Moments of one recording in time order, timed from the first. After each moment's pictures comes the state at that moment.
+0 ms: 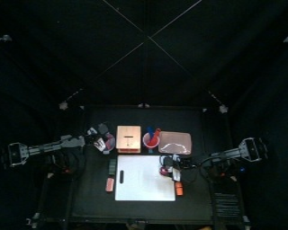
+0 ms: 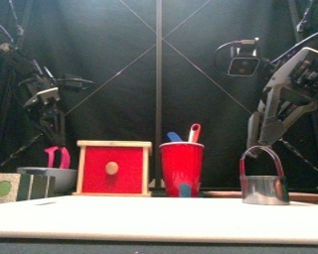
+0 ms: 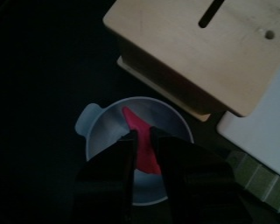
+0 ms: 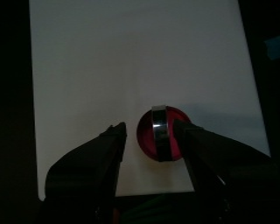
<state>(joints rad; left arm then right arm) 0.43 -0.54 1.01 0.31 0.48 -0.42 0.07 -0.28 0.98 0.23 0.11 0.03</state>
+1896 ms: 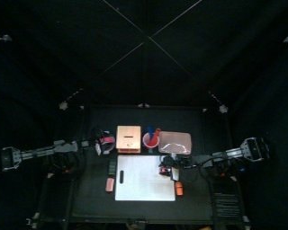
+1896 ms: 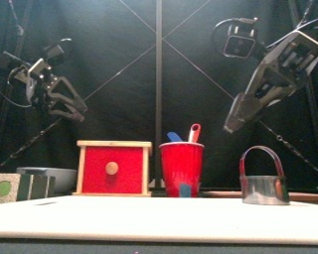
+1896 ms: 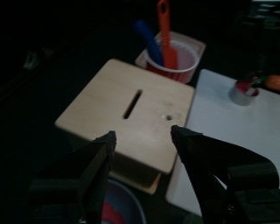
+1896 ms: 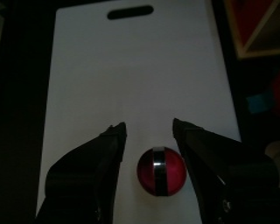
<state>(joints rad) 0.38 -0.69 1.21 0.30 -0.20 -0.37 0.07 -0.31 0.96 0.13 -0.02 0.02</state>
